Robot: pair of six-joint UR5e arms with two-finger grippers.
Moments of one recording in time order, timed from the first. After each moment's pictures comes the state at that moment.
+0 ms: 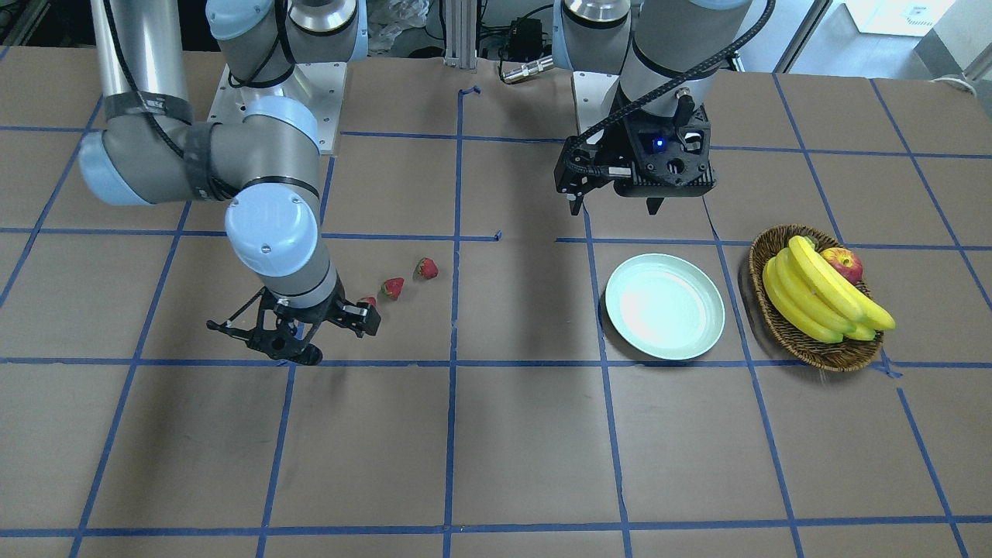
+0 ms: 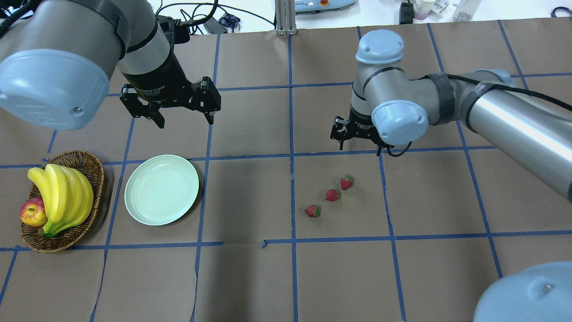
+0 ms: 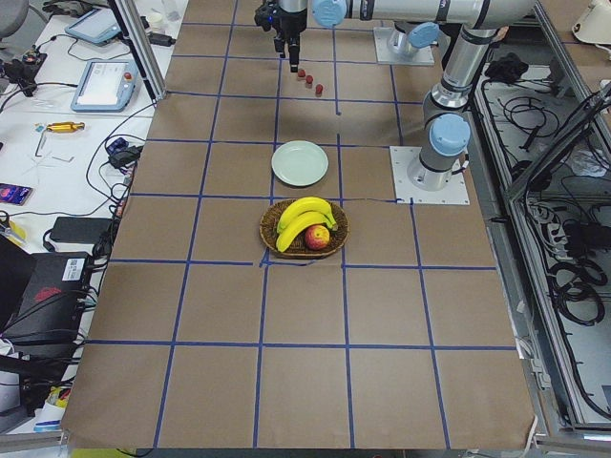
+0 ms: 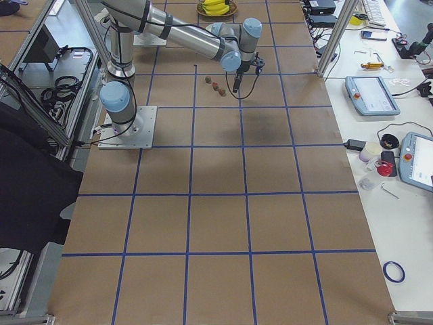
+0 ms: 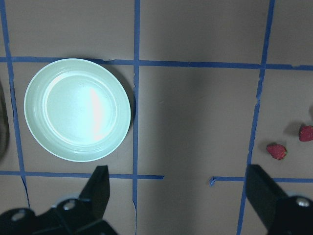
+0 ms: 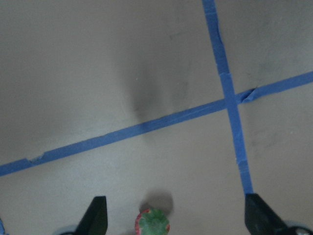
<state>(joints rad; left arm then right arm) -1.69 -1.59 -1.61 -1.51 1.57 -0.16 1.72 -1.20 1.80 -2.03 -1.59 0.44</state>
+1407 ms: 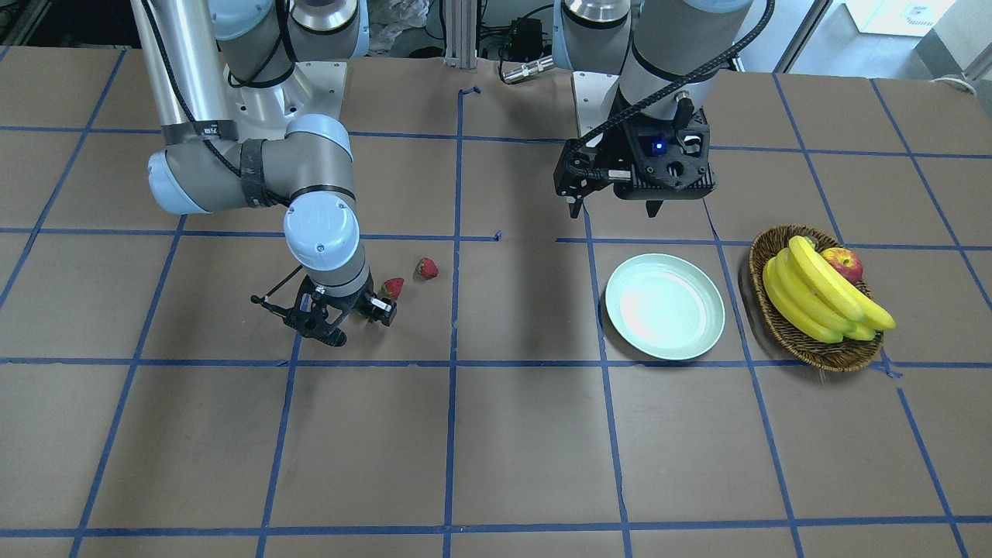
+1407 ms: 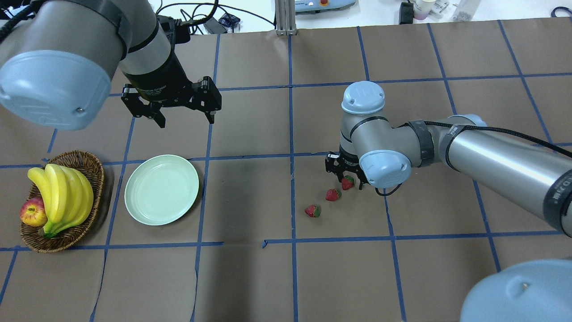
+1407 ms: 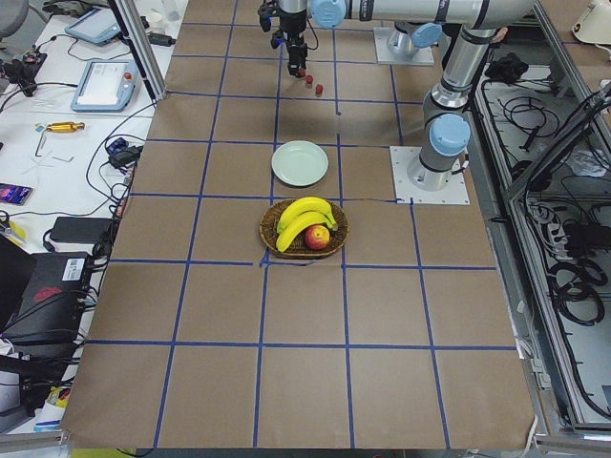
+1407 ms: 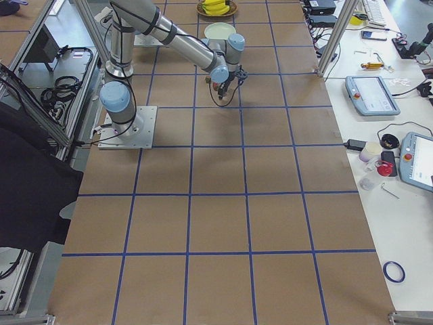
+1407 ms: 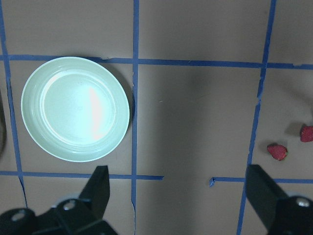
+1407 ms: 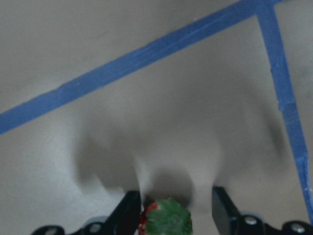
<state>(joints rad) -1.69 -1.59 -1.61 -1.50 1.57 -0.17 1.75 -1.18 1.96 -2.18 -1.59 0.60</state>
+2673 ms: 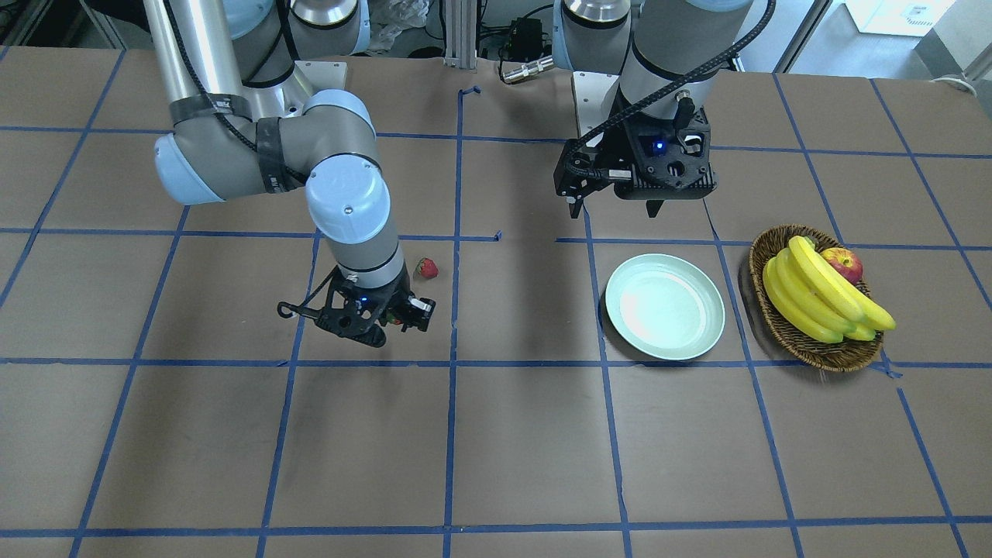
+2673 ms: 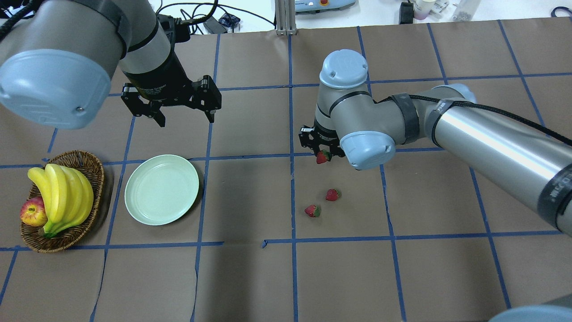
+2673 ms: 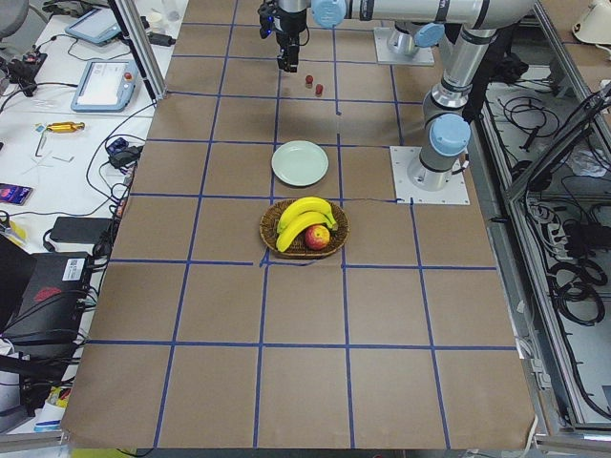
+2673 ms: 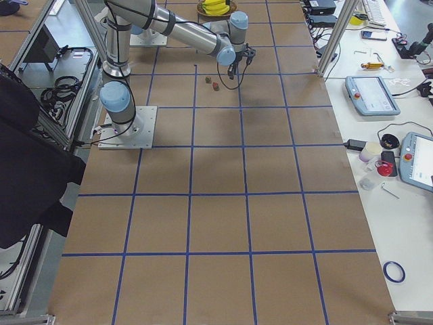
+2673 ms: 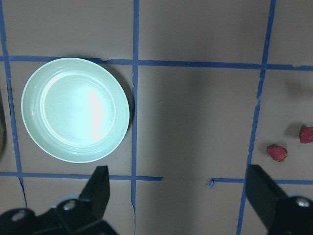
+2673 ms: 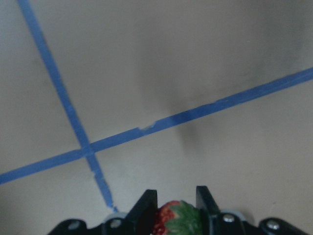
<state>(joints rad) -1.69 -1.59 -1.61 -1.50 1.57 -0.17 1.86 -1.20 1.80 -2.19 -1.51 0.60</state>
